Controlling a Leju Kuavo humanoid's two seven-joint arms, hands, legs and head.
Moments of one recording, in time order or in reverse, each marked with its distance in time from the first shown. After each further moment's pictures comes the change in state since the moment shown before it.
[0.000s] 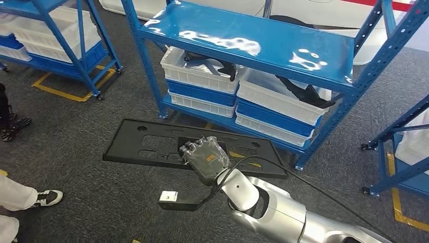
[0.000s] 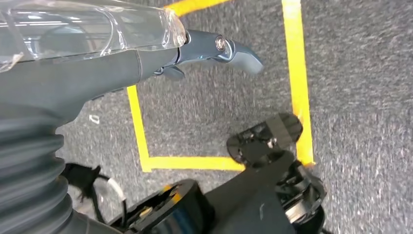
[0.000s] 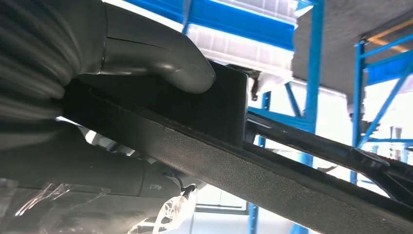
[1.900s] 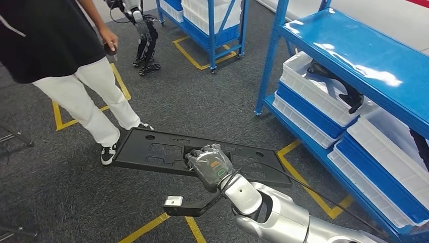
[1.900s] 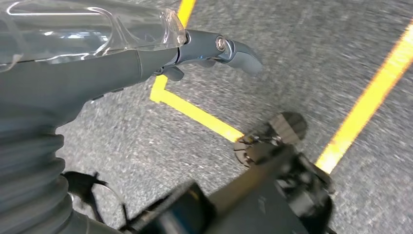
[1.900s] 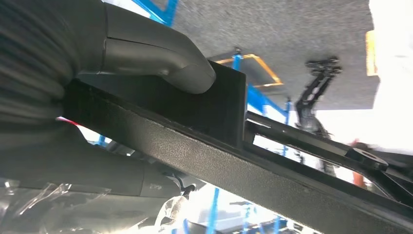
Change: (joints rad) left arm -0.015 0.013 0.000 0.000 -0.051 -0.013 0.019; right arm 0.038 -0.032 -0.005 -0.029 -0.041 0.050 0.005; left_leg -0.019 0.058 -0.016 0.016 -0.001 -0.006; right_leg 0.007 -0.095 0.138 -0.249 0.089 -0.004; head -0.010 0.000
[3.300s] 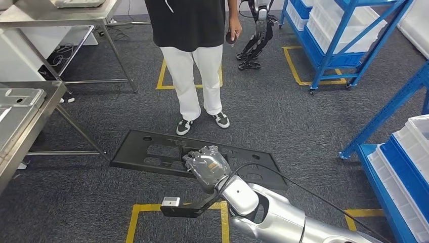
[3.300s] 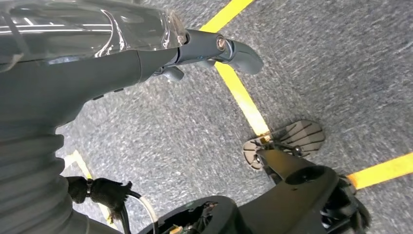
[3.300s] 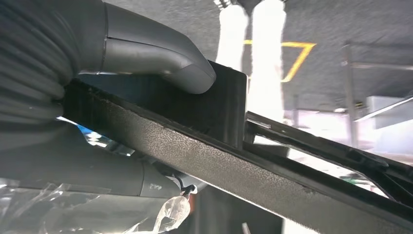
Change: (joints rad) left arm 0.018 0.008 0.000 0.000 -0.017 0.004 0.019; right arm 0.006 0.018 0.006 0.041 -0.027 -0.038 -0.017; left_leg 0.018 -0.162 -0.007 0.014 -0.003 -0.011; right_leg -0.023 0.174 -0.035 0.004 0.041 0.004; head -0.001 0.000
